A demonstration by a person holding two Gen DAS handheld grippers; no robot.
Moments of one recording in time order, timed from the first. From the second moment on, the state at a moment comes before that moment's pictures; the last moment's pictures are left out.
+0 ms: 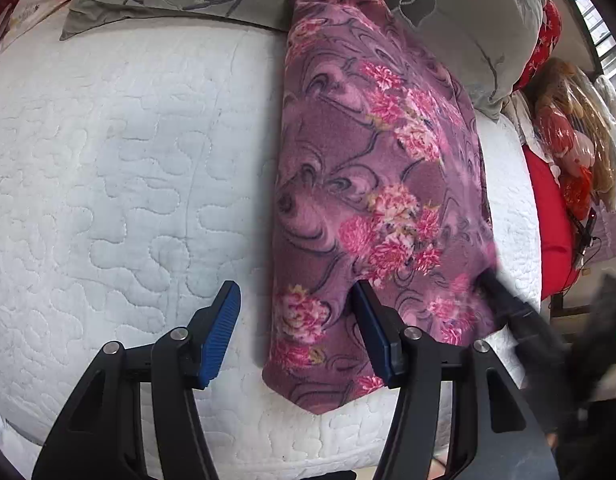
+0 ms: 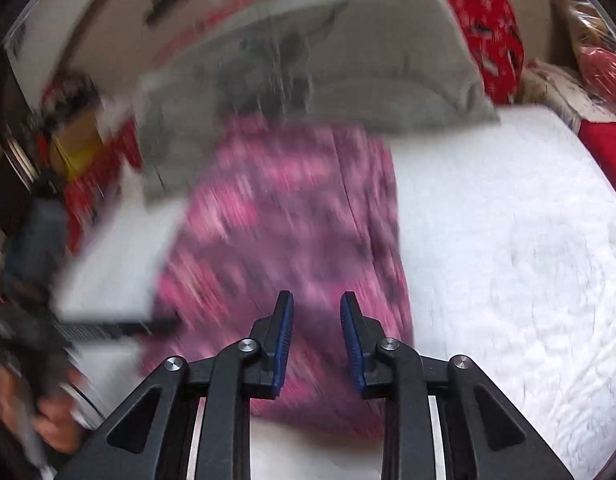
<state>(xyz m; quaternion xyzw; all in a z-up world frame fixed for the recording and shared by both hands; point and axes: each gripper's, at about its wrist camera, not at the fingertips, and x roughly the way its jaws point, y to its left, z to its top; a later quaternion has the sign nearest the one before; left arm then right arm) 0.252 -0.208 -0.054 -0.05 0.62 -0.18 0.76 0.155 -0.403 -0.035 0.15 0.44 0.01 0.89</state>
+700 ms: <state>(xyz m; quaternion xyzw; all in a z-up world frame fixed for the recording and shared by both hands) 0.362 -0.236 -0.028 -0.08 0.61 -0.21 0.76 0.280 -0.470 -0.035 0.32 0.42 -0.07 0.85</state>
